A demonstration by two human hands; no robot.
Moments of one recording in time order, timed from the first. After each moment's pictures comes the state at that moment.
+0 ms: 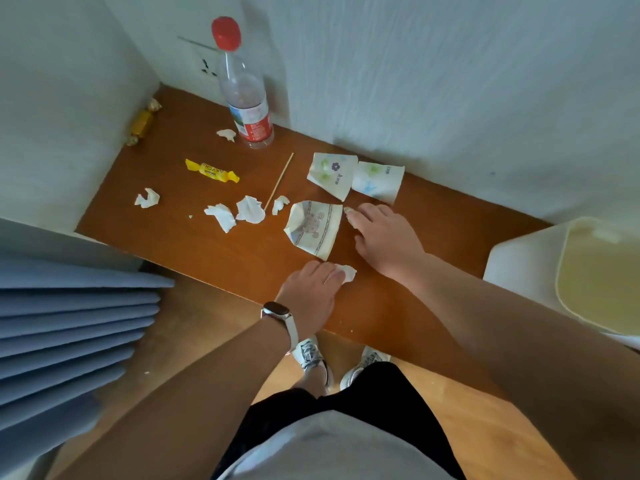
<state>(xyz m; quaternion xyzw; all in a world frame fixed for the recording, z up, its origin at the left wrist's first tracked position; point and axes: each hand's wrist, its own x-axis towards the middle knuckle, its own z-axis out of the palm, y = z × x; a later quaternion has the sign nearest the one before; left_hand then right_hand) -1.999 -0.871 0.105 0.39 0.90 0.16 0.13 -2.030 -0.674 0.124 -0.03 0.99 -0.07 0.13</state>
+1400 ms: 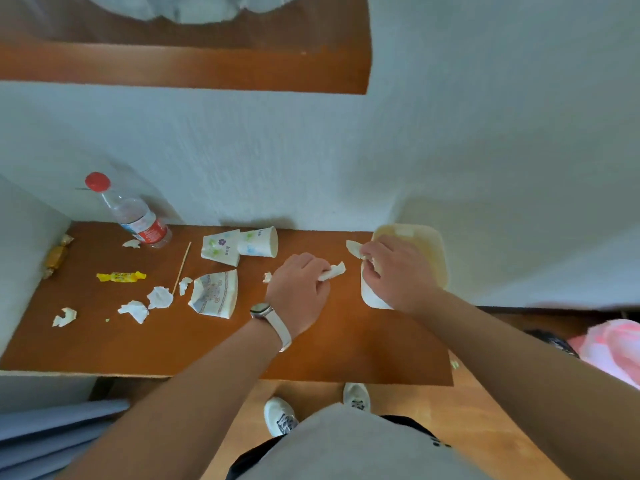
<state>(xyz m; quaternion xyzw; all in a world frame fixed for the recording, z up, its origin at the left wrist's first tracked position) -1.966 -0.697 0.236 0.41 0.87 0.28 0.01 -1.871 -0.521 0.250 0.11 0.97 -0.14 -0.16</state>
